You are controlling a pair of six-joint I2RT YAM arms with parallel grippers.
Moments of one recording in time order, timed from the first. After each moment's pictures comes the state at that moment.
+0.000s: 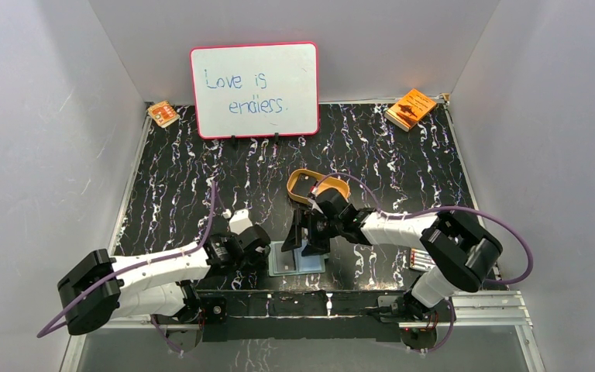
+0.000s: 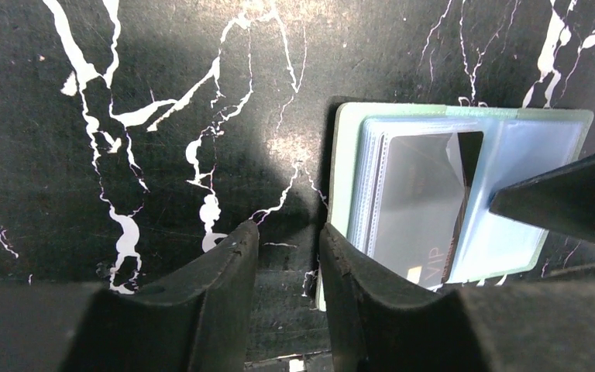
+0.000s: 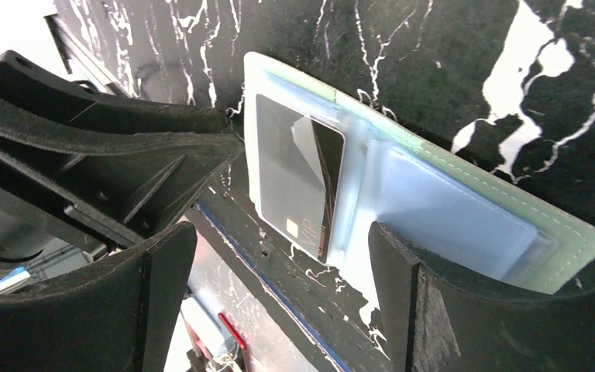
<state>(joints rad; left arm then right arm) -1.04 1.11 0.47 -0.46 -0.34 -1.15 0.88 1.53 0.65 0.08 -0.46 0.96</state>
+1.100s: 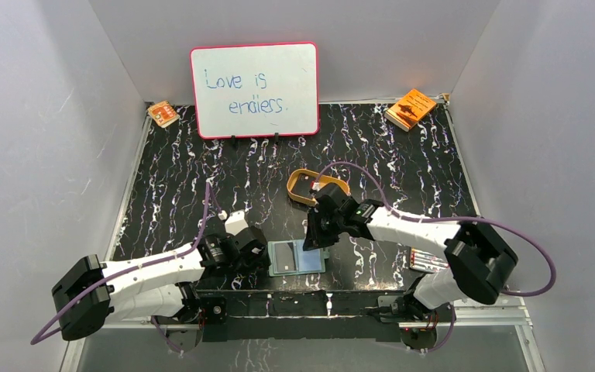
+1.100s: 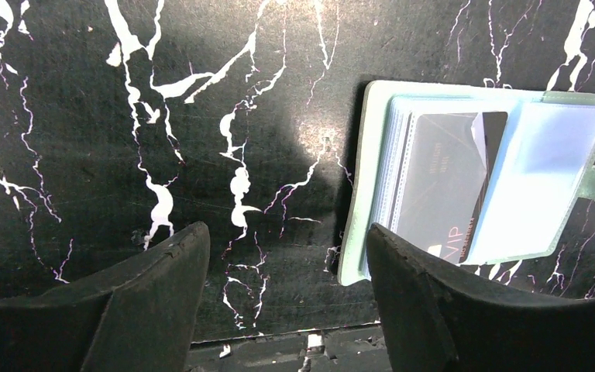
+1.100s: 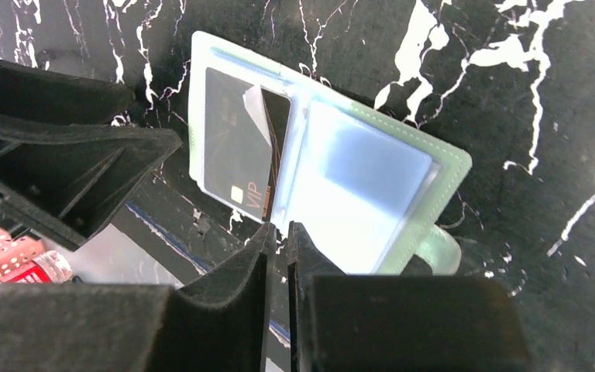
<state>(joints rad) -1.04 1.05 0.48 -0.55 -0.34 -1.17 0.91 1.39 0.79 -0.34 -0.27 0.73</state>
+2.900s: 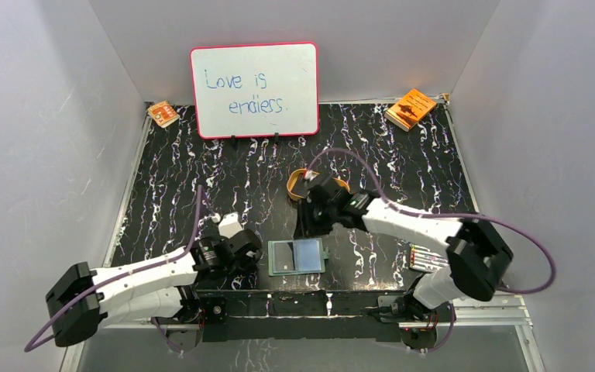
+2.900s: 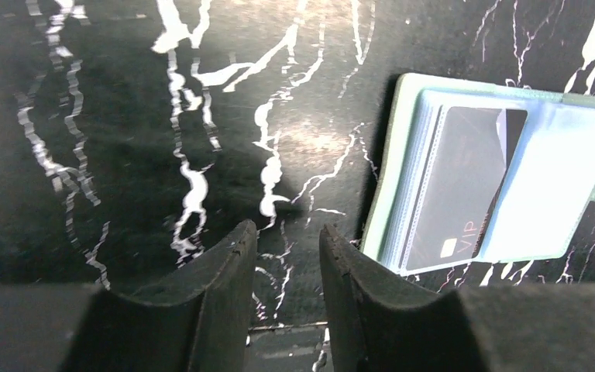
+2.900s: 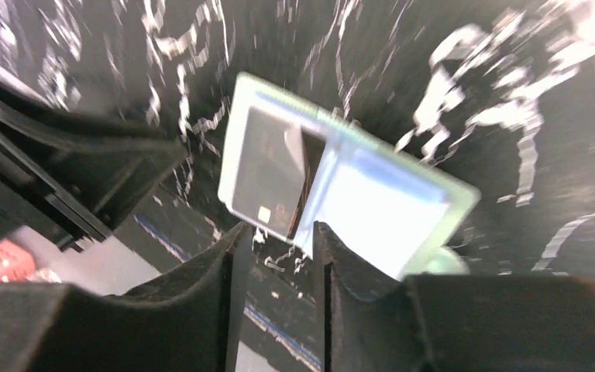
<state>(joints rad) -1.04 1.01 0.45 -0.57 -0.35 -1.19 0.96 1.49 0.92 -0.40 -0.21 0.71</state>
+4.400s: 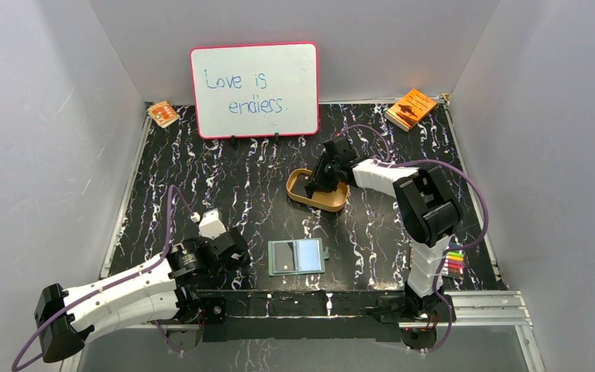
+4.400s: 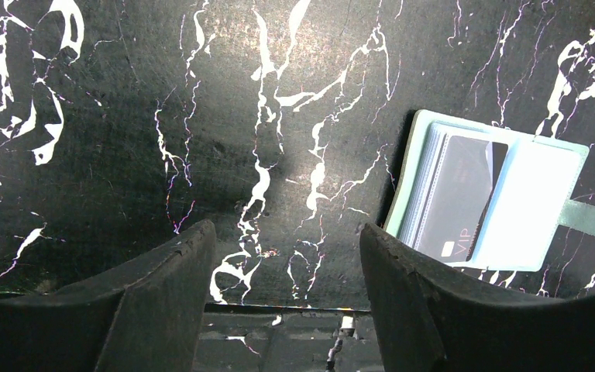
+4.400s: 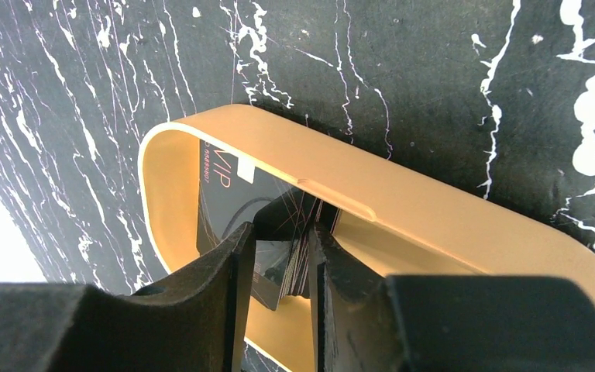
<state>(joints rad) -1.04 0.76 0.51 -0.87 -0.49 -1.26 0.56 1.91 1.19 -0.18 -0.16 0.87</state>
